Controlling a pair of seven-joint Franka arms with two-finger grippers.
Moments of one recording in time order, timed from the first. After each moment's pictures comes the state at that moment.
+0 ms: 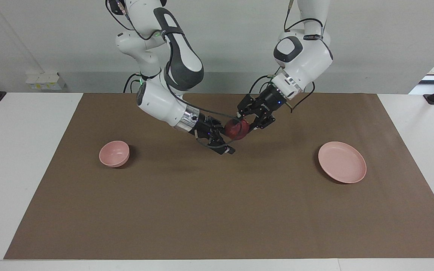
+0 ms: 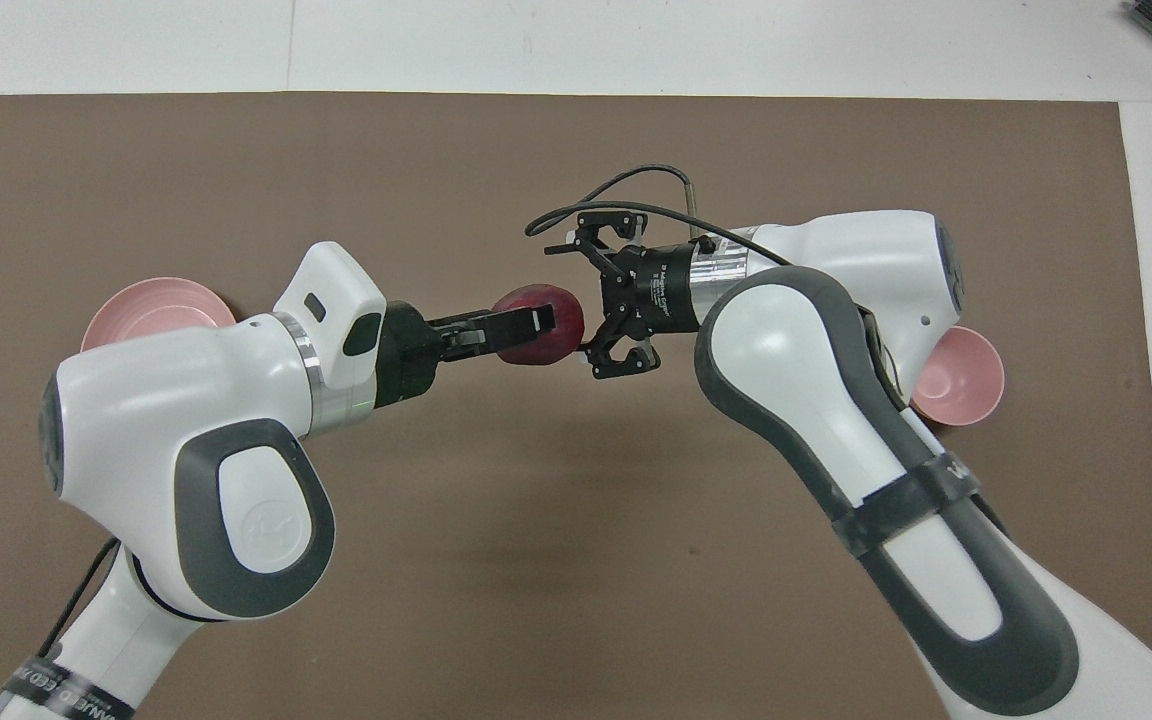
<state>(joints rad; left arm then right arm) -0.16 -0.03 -0.37 -2.06 -1.02 2.54 0.18 0.46 0.31 -0.07 -1.75 1.10 2.24 1.11</state>
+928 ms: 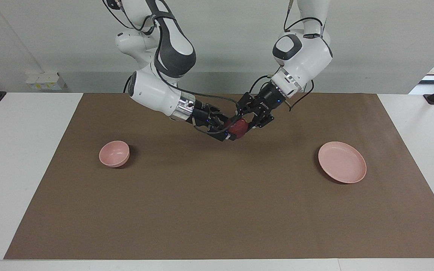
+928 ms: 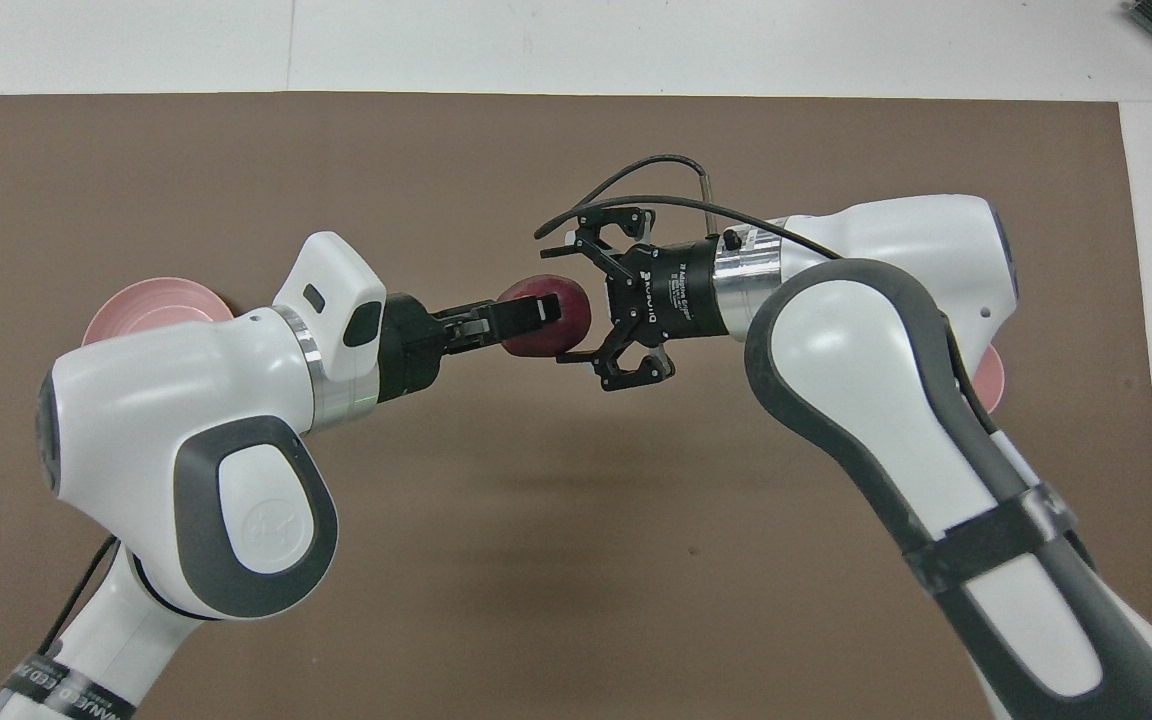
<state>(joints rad) -0.16 -0.02 -0.38 -2.04 -1.02 2.55 0.13 0.44 0.24 -0.07 -1.74 1.12 2.14 1.11</state>
